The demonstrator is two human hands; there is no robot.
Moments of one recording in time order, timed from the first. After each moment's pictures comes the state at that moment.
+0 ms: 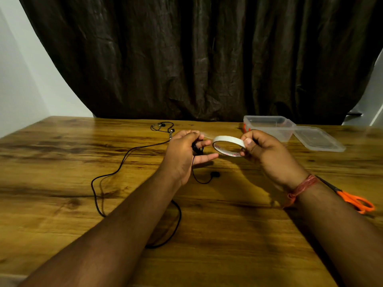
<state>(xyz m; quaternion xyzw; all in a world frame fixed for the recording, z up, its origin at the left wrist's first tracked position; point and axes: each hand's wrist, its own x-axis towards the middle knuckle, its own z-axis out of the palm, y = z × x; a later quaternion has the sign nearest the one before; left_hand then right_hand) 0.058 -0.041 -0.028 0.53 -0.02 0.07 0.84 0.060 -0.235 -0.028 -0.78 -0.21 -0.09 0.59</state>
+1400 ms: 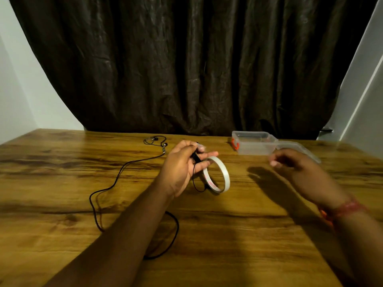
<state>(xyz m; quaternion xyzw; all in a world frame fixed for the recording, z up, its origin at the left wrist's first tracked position) 0.050 -0.034 -0.021 0.49 -0.14 0.00 0.86 0.022 -0.317 -0.006 -0.90 -0.11 -0.13 0.41</state>
